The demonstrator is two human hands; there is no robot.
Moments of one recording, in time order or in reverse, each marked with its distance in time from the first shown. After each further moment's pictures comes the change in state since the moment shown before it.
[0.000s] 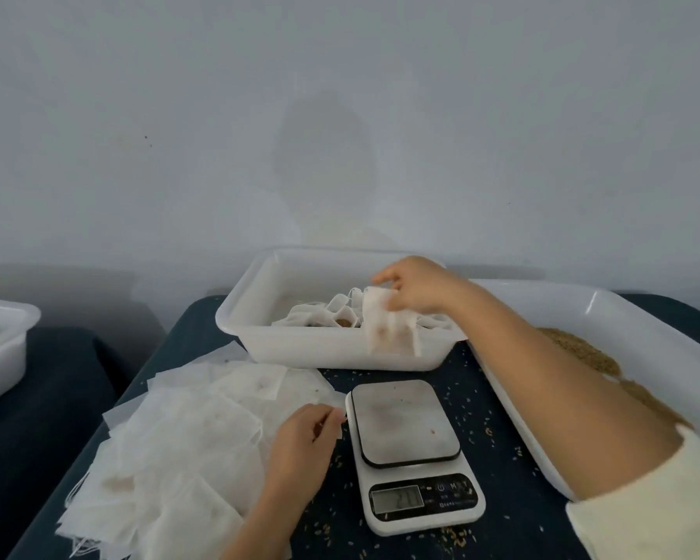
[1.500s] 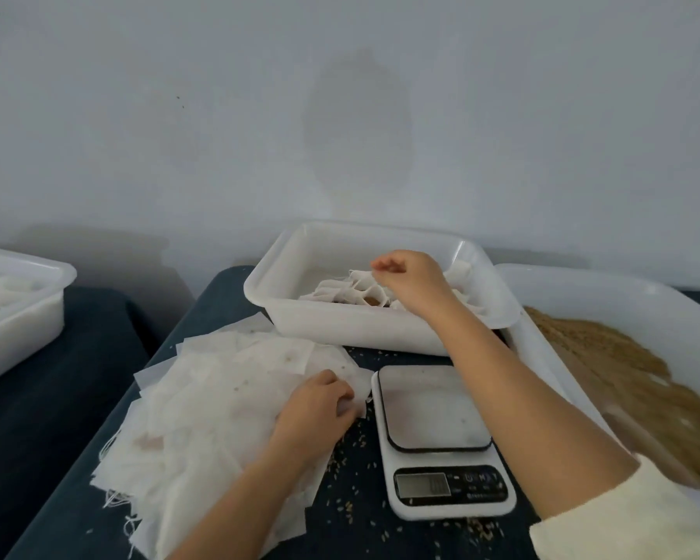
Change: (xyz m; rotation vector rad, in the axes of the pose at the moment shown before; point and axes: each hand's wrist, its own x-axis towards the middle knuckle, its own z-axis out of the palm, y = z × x) left_hand 0.030 -0.028 -0.009 0.452 -0.181 0.201; right_hand 0.032 -0.008 0.070 0.531 0.321 -0.070
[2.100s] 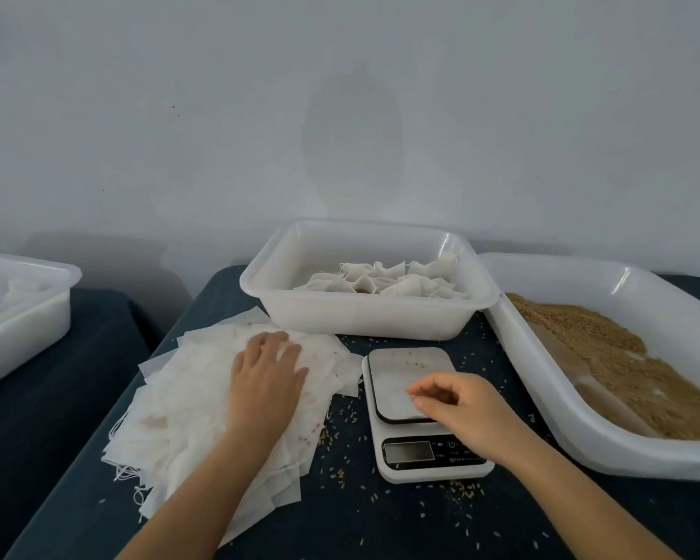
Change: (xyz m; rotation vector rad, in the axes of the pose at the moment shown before) left_hand -0.025 -0.012 -0.034 0.440 0.347 -0.080; right_hand -0.174 0.051 -0.038 -0.092 -0.251 0.131
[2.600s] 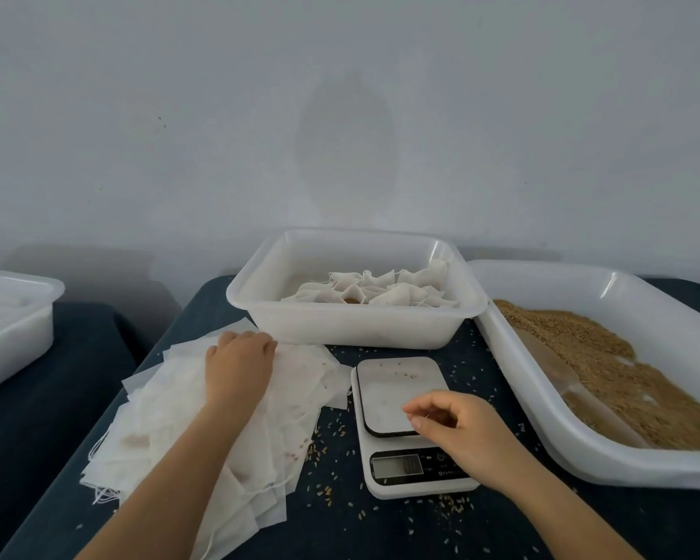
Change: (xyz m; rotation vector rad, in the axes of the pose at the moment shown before) left_hand 0.047 -0.017 -0.002 -0.057 -0.074 -0.185; right_hand -0.012 0.008 -0.002 0.021 0.042 -0.022
